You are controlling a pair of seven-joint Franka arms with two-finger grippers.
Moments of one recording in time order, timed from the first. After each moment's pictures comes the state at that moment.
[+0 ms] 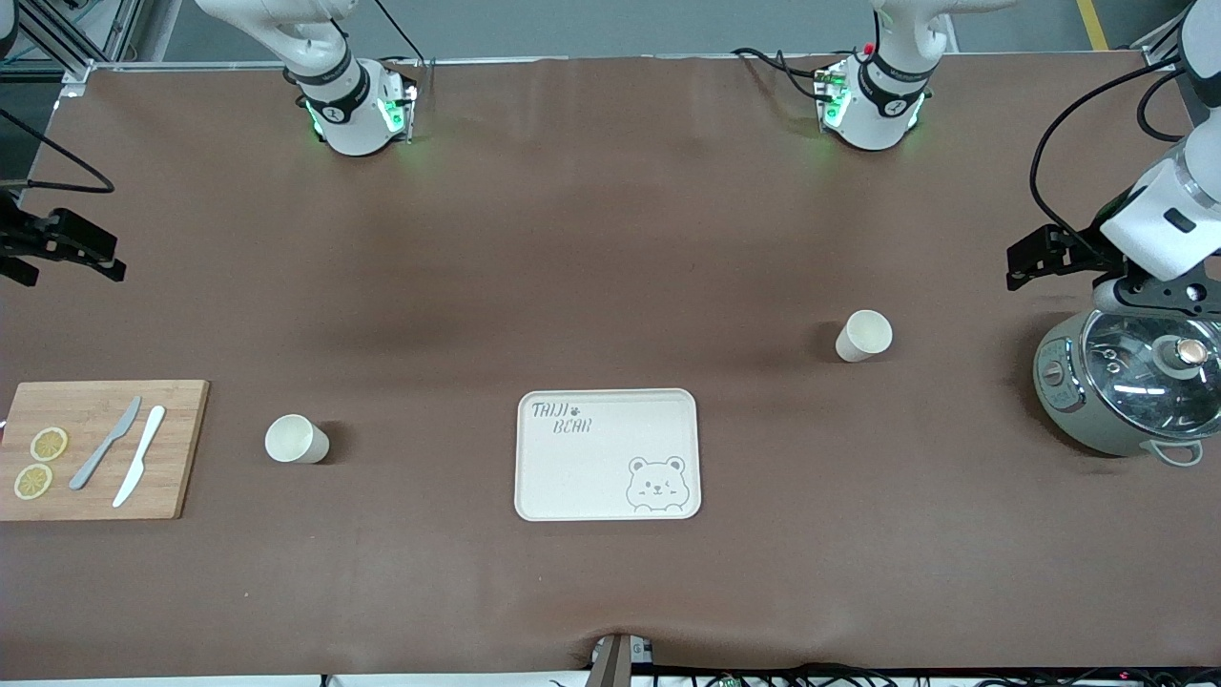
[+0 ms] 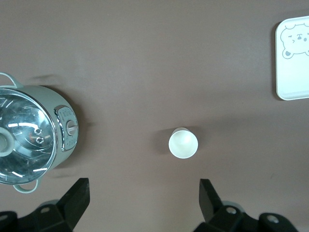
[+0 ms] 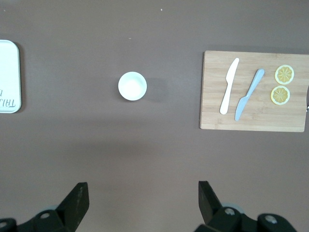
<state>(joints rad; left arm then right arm) 0.02 0.06 -0.11 -1.59 0.02 1.63 0.03 -0.03 0.00 -0.06 -1.59 0.00 1.62 -0.14</state>
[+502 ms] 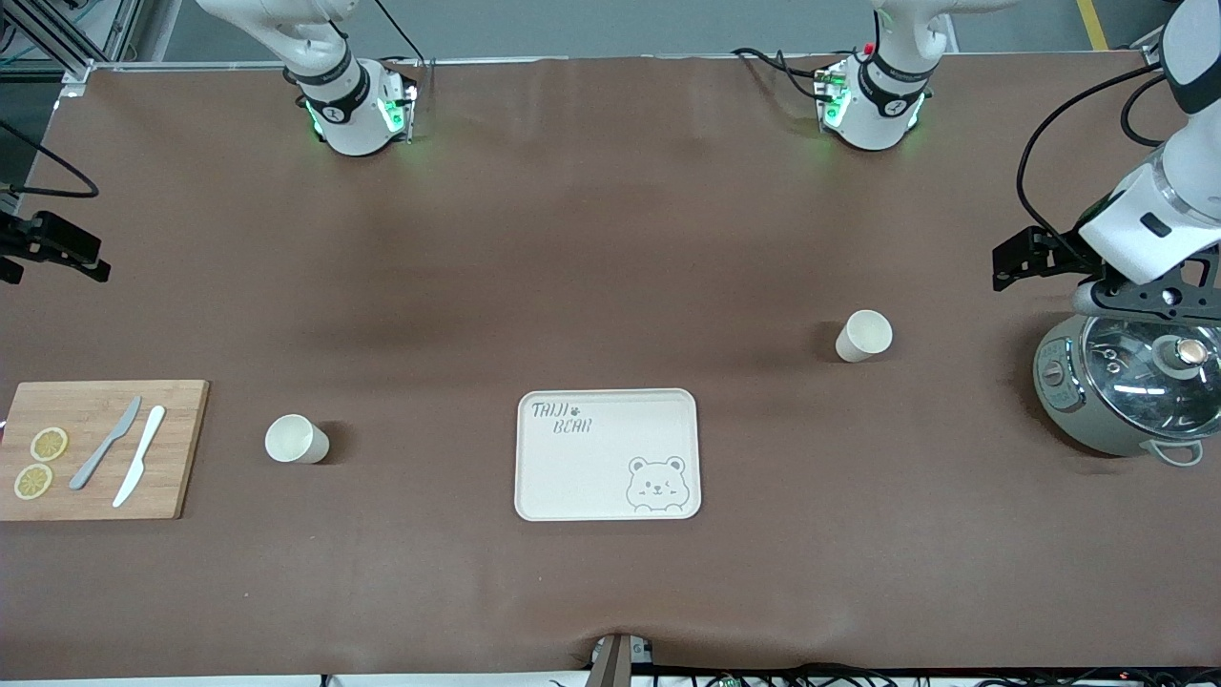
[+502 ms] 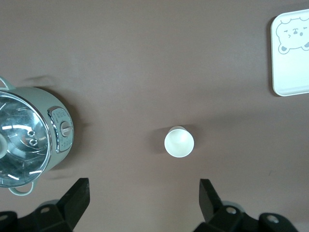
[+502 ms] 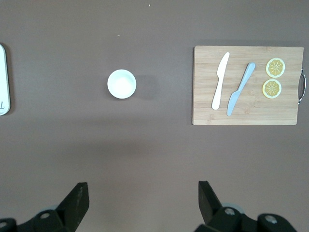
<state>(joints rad) 0.02 0.06 -0.12 -1.59 0.02 1.63 0.03 -0.06 0.01 -0.06 -1.59 -0.02 1.62 -0.14</state>
